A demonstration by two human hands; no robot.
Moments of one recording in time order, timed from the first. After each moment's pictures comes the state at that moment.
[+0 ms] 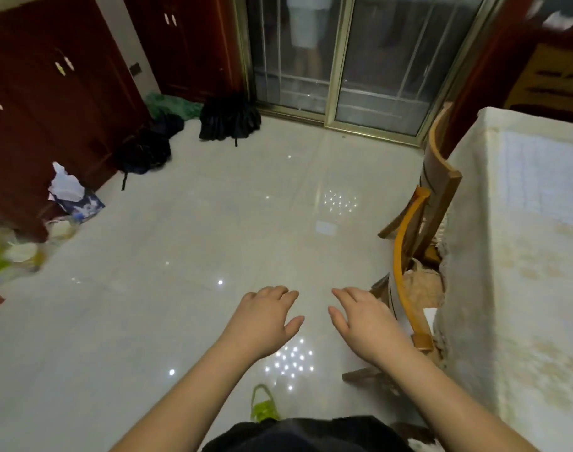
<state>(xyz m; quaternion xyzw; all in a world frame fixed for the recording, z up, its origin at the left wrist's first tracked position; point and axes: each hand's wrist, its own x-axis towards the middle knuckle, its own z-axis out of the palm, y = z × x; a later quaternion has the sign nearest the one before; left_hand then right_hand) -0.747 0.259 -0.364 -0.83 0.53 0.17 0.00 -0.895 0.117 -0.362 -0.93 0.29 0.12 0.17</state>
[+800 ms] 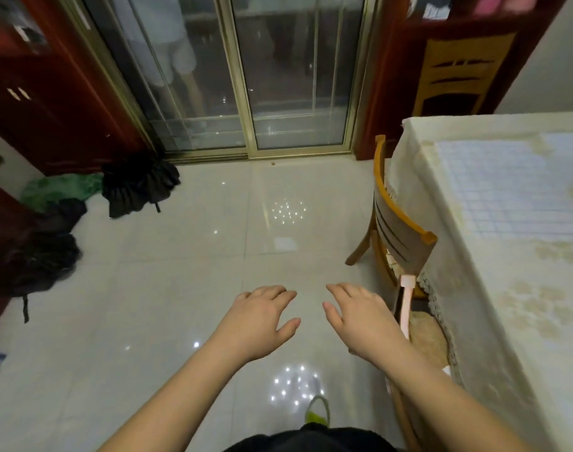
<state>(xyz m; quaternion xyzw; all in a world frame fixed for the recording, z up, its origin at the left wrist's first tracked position) -0.529 -0.060 -0.334 -0.71 0.69 0.16 0.04 -0.716 -0.146 -0.357 -0.87 0.45 0.05 0.19</state>
